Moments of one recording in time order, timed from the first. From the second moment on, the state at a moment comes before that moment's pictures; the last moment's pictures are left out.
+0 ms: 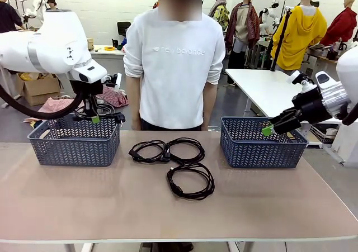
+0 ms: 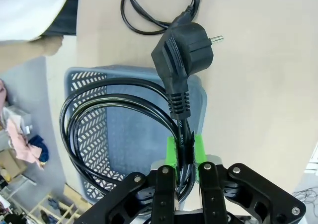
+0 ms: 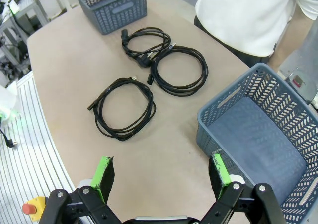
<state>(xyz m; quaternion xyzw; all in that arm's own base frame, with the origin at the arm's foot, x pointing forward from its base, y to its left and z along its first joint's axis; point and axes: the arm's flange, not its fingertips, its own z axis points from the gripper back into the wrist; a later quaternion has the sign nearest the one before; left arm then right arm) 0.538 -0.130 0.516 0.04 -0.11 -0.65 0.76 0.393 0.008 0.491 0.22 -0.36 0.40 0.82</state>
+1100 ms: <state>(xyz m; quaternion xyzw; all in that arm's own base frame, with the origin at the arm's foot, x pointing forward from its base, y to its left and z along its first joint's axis) 0.570 -0.069 0.480 0.05 -0.11 -0.61 0.78 0.393 0.008 0.491 0.22 -0.36 0.40 0.82</state>
